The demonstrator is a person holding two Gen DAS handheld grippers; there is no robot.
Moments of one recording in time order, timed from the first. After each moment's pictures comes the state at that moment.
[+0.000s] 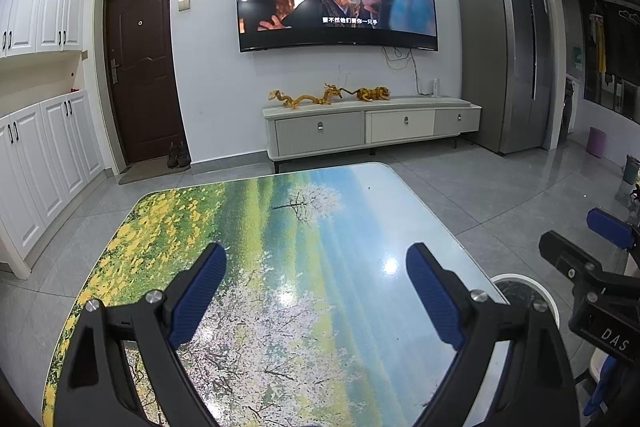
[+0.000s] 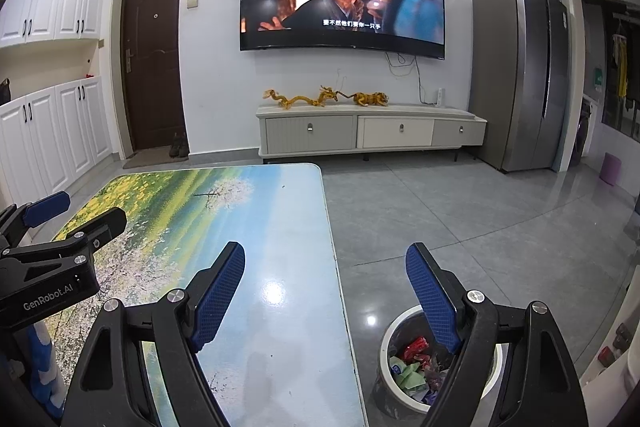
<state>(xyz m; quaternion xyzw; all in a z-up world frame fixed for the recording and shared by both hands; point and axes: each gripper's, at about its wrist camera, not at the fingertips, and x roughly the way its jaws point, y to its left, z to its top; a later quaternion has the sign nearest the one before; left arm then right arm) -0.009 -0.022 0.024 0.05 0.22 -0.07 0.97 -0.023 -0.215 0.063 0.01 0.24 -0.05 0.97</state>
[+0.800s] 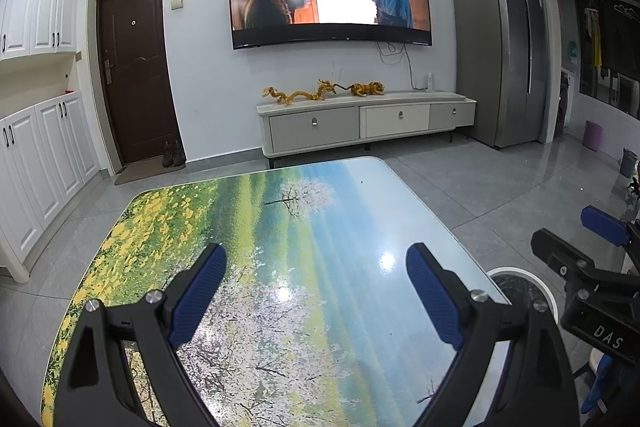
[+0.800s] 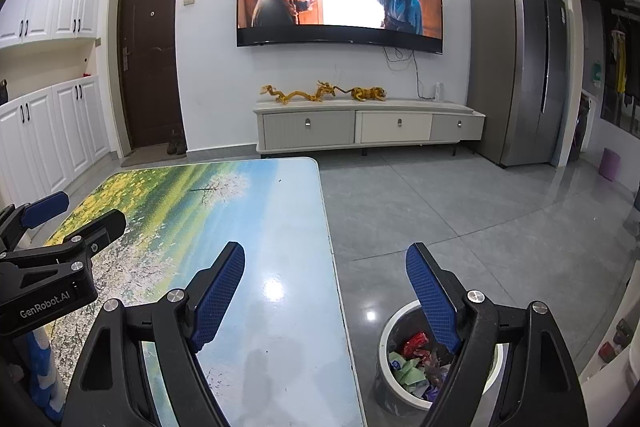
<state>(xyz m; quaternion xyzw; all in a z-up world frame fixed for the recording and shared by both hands) -0.009 -0.028 0.021 0.06 0.23 -0.08 0.97 -0.025 -0.217 0.057 0.02 0.24 -0.06 0.97</state>
